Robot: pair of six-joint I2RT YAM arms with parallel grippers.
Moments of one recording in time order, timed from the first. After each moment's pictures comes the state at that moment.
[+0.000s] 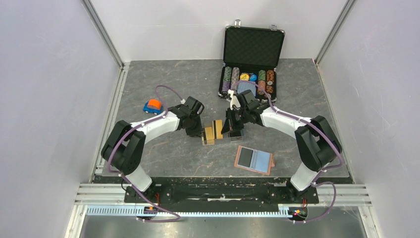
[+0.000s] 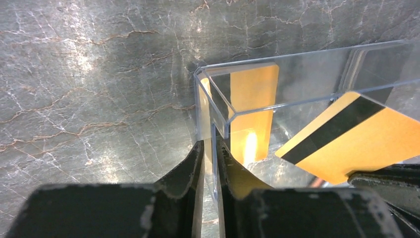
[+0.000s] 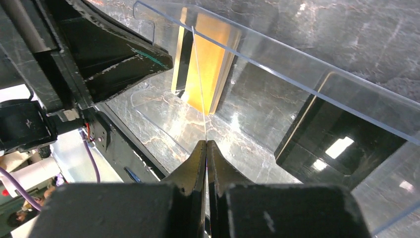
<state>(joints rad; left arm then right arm) -0.59 1.64 0.99 -0.47 0.05 -0.74 0.57 1.70 1.05 -0.29 -0.52 0.43</state>
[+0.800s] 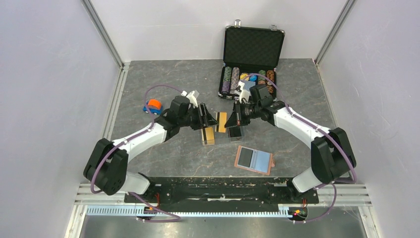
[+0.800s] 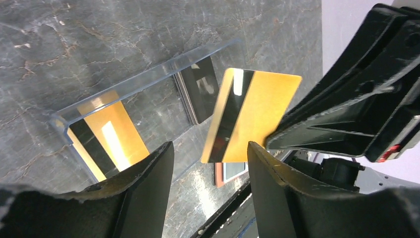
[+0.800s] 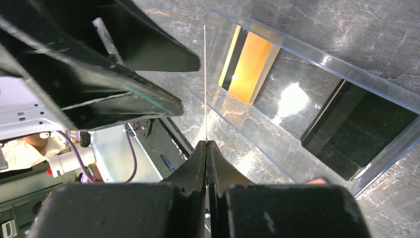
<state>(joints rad) -0.56 1.39 0.81 -0.01 0.34 -0.74 0.47 1.53 1.02 -0.30 -0.68 0.45</state>
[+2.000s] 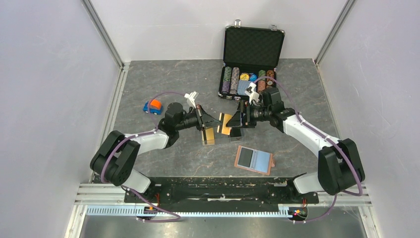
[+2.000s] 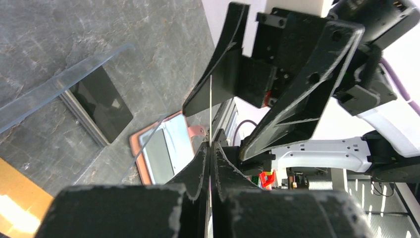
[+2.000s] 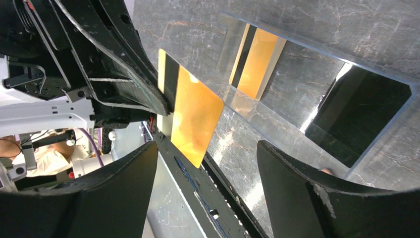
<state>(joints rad) -0.52 1.50 0.59 0.73 0.68 -1.05 0.38 1.40 0.88 -0.20 -0.77 0.52</state>
